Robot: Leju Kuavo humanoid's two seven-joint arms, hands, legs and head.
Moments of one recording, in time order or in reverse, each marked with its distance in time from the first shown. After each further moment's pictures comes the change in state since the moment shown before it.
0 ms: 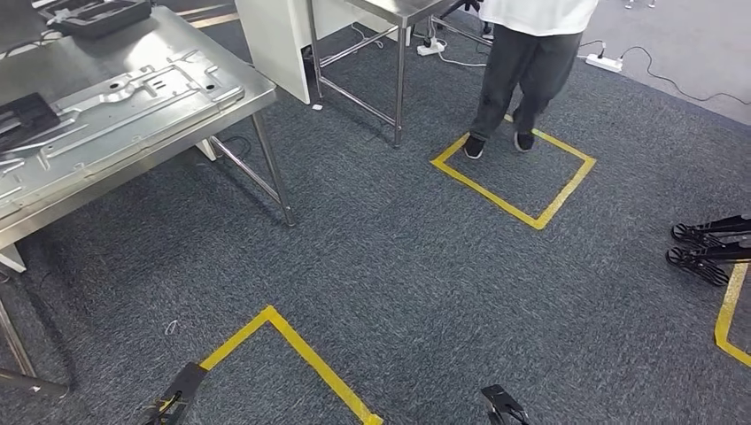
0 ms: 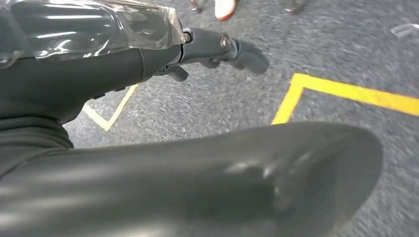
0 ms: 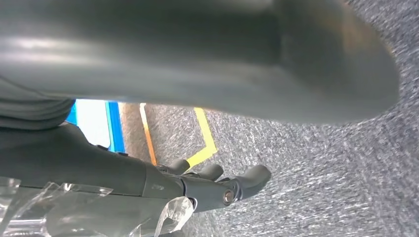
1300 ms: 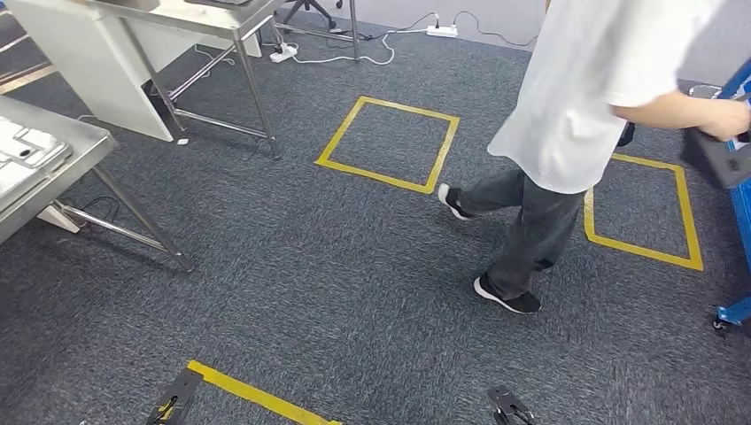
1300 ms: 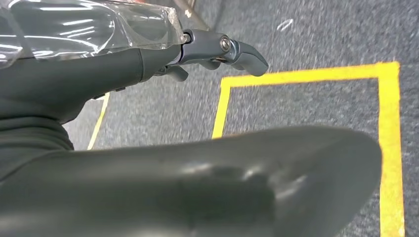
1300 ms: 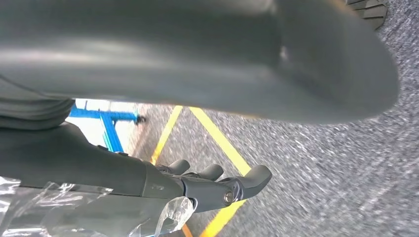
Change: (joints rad) left arm 0.006 0.000 0.032 0.000 0.031 -0.023 0.027; right arm 0.002 0.000 0.001 0.006 0.016 0.001 -0.017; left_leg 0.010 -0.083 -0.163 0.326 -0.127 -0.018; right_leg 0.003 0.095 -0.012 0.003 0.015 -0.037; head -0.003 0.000
